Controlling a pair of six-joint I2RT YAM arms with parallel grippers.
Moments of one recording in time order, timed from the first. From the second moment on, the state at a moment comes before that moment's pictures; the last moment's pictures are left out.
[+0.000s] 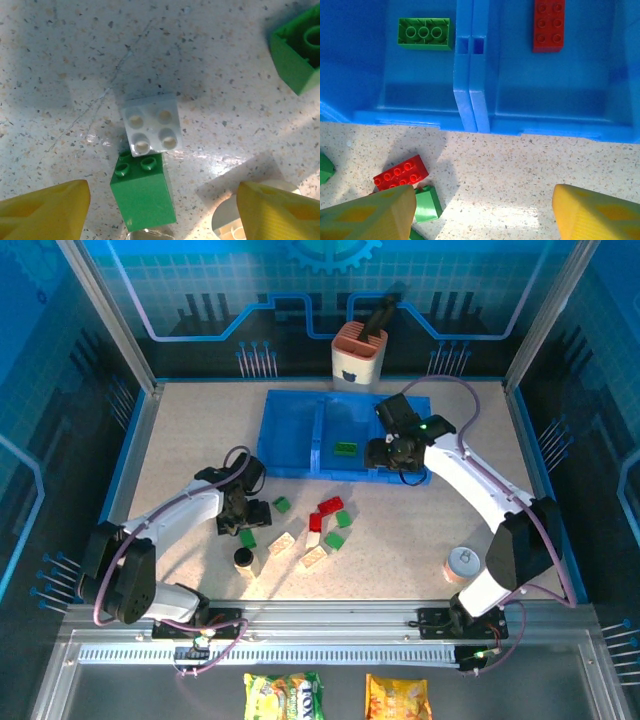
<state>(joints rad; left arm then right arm) -0.37 1.41 0.87 -0.90 -0.03 -0.66 0.47 1.59 1.42 -0.95 0.10 0.52</state>
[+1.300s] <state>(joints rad) -0.29 1.66 0.92 -0.85 0.01 -0.77 0.38 1.55 1.35 -0.88 -0.06 0.46</state>
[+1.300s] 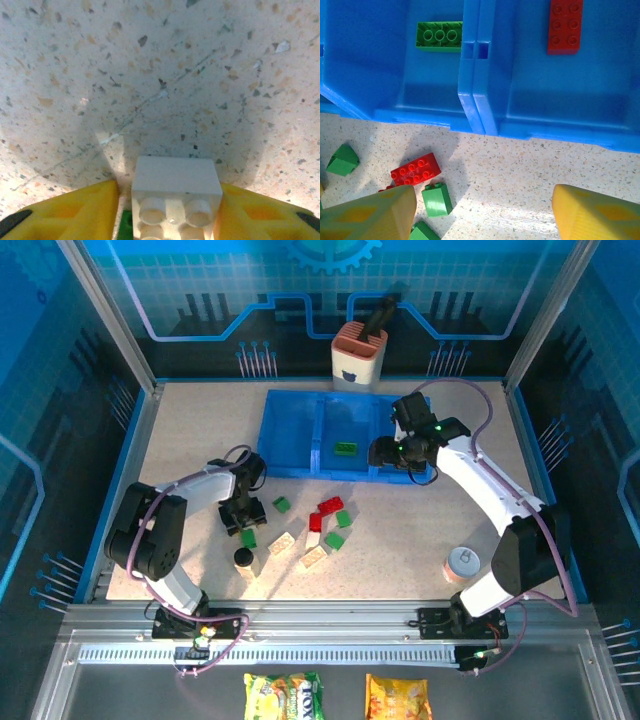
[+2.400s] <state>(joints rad) -0.28 1.62 1.14 -0.95 -0.02 -0.63 0.39 1.43 1.33 -0.96 0.01 0.47</state>
